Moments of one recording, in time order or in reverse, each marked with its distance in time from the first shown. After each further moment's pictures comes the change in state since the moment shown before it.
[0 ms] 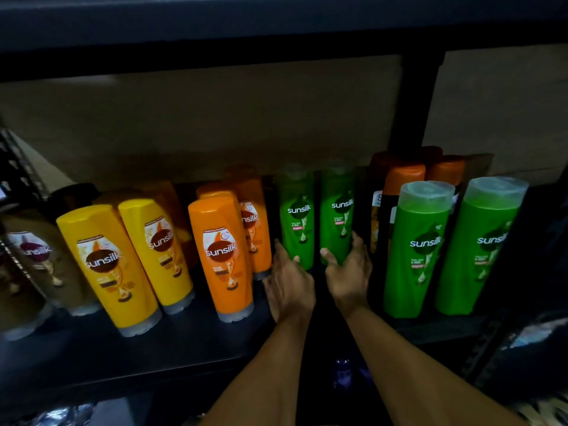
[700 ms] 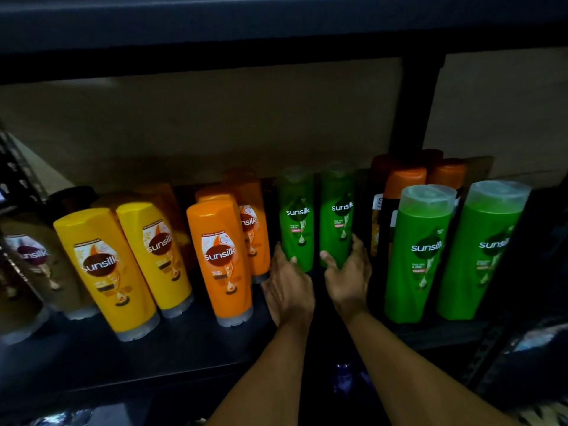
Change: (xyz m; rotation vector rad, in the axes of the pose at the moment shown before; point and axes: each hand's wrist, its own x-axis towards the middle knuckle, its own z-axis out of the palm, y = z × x) left_hand 0.001 0.004 0.001 -0.045 0.056 -0.044; right_hand 0.002 -0.001 0.003 0.002 -0.009 0.006
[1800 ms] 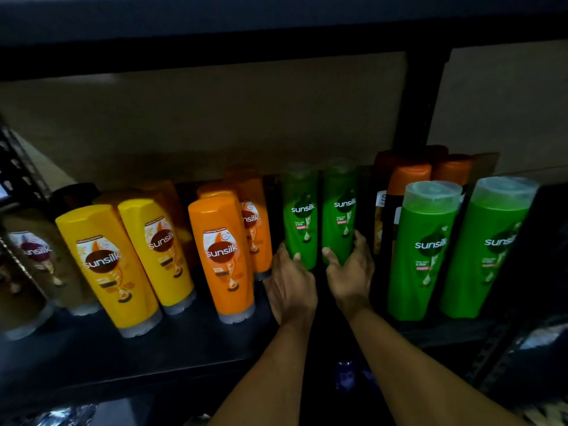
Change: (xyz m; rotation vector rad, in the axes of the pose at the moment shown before) left_hand -0.005 0.005 -0.006 -0.043 0.013 0.022; right_hand -0.002 -0.004 -0.001 0.012 0.009 0.008
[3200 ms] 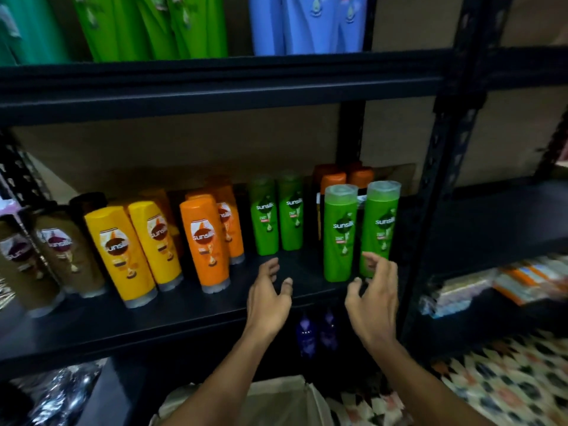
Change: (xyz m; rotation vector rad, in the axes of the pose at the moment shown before) left_hand -0.105 0.025 -0.077 -0.173 -0.347 0.067; right_hand -0.100 -0.033 -0.198 -0.232 0.126 -0.288
